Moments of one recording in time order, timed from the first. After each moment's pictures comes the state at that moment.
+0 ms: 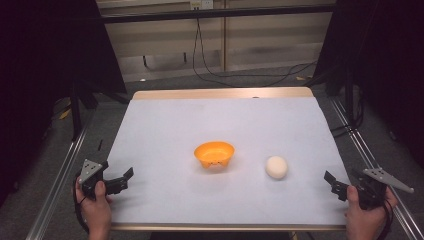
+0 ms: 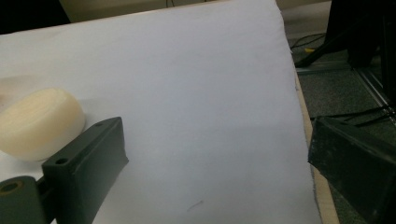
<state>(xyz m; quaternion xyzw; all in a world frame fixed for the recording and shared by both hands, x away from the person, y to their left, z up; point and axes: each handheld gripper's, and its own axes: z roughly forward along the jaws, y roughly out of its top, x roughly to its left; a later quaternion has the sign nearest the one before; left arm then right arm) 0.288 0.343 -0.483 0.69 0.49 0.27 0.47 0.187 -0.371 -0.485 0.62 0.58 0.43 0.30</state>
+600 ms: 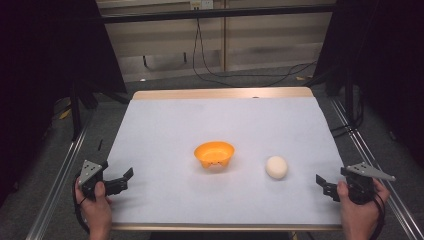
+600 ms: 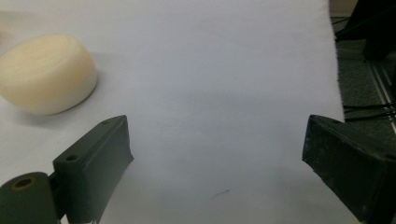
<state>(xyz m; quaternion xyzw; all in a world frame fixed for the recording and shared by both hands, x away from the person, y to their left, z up) 0.285 0.342 -0.482 0.69 0.48 0.28 0.47 0.202 -0.353 -0.479 0.58 0.67 0.37 0.26</state>
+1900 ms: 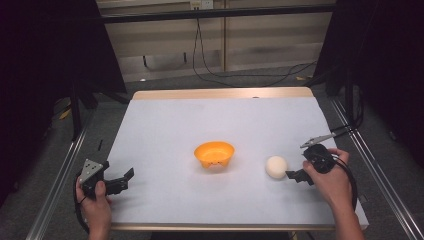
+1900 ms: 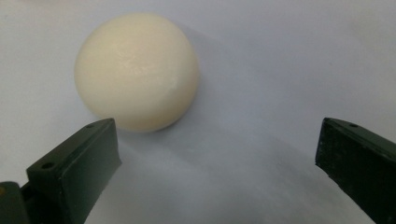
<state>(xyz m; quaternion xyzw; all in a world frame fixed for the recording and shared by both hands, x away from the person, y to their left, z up) 0.288 0.340 -0.483 0.69 0.48 0.26 0.47 0.286 -0.285 -0.449 0.49 0.83 0.25 0.11</state>
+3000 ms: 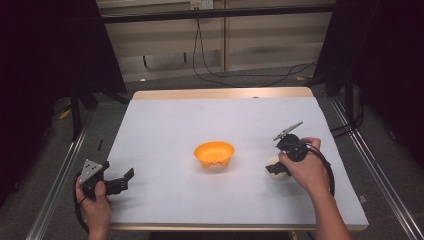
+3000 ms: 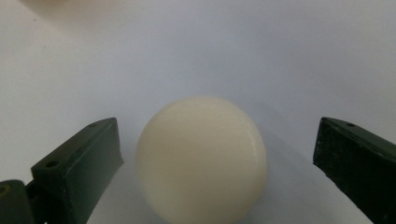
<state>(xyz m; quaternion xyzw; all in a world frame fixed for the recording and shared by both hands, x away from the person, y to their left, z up) 0.287 0.341 -0.482 0.70 0.47 0.27 0.47 0.322 -0.228 -0.440 0.45 0.87 0.21 0.07</state>
